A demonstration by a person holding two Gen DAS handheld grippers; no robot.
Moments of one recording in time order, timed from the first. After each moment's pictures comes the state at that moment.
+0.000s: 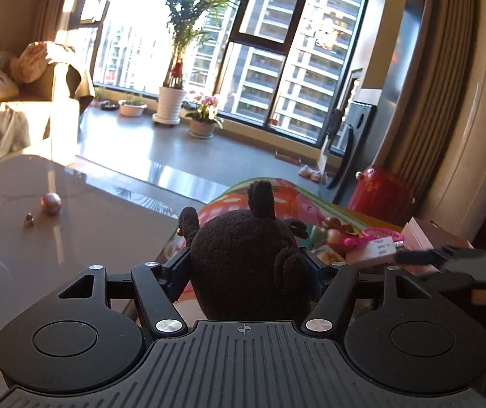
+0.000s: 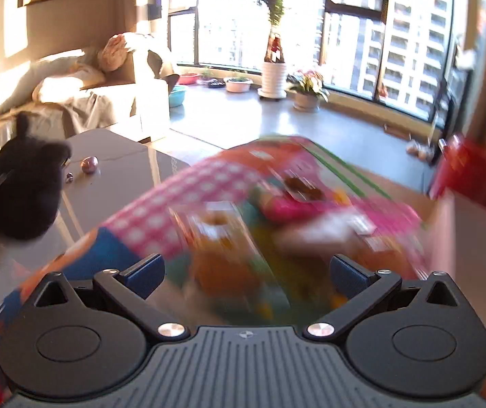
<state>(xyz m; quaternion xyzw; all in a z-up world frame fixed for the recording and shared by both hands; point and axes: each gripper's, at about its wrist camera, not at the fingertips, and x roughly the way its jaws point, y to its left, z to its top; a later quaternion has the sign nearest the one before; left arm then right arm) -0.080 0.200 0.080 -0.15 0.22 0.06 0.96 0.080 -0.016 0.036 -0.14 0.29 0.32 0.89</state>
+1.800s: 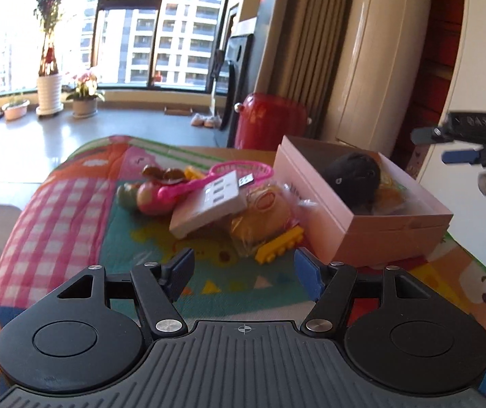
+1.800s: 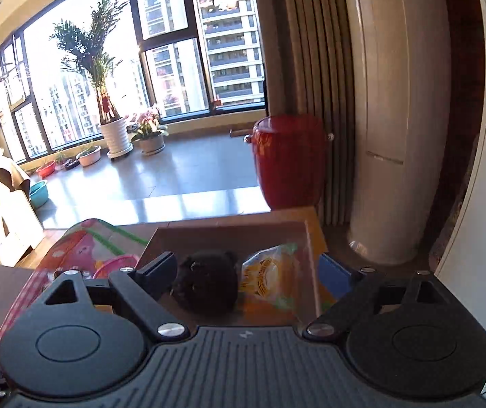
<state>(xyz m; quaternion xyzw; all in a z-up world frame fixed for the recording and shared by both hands) 0.023 0.064 0.037 -0.06 0.29 -0.13 0.95 0.100 -0.261 0.090 0.06 0.28 0.07 0.96</state>
